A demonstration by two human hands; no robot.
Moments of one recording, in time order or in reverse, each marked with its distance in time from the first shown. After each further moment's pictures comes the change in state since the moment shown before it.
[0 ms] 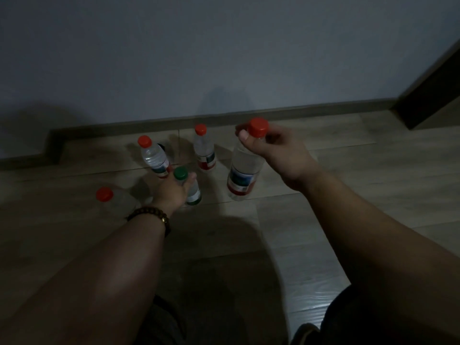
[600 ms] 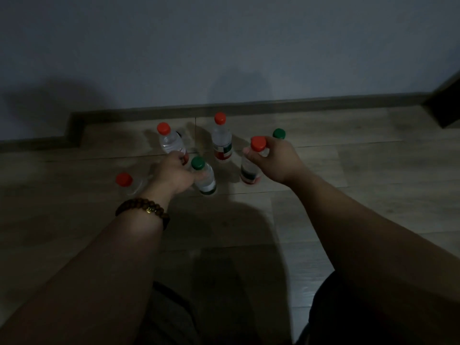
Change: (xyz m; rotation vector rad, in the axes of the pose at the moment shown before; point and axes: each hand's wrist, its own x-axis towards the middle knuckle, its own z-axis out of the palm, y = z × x) left_hand -0.015 0.011 -0.047 -0.126 -0.031 -0.065; right_hand 0.037 0.074 0.030 -0.608 0.061 0.012
